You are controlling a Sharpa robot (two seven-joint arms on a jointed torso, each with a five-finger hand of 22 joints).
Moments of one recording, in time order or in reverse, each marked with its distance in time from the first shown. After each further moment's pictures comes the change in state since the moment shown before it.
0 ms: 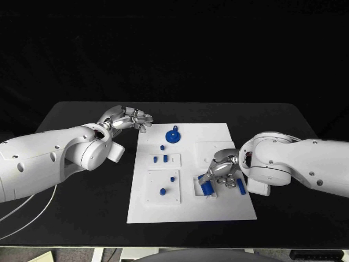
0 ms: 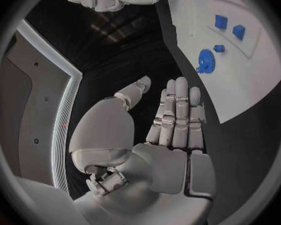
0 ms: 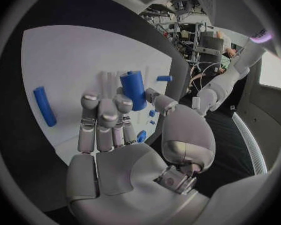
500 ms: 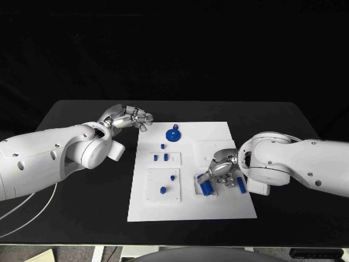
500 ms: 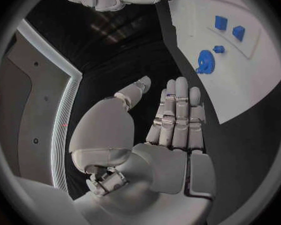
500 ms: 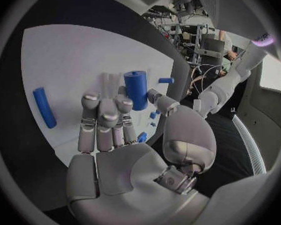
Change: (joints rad) left arm 0.000 0.000 0.000 0.000 0.000 0.004 -0.004; left_hand 0.000 0.000 0.000 0.000 0.000 0.000 0.000 0.000 -0.001 0.000 0.000 0.000 0.000 0.000 0.000 0.000 0.001 0.000 0.000 0.000 0.000 0.001; right arm -0.009 0.007 0.000 -0.004 -0.021 0.005 0.000; right_hand -0.039 -0.039 -0.016 0.030 -0.012 0.028 0.000 0.000 0.002 0.001 -0.003 -0.004 0.002 0.000 0.001 -0.004 0.003 0.006 0.000 0.000 0.000 0.000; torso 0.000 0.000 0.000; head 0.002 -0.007
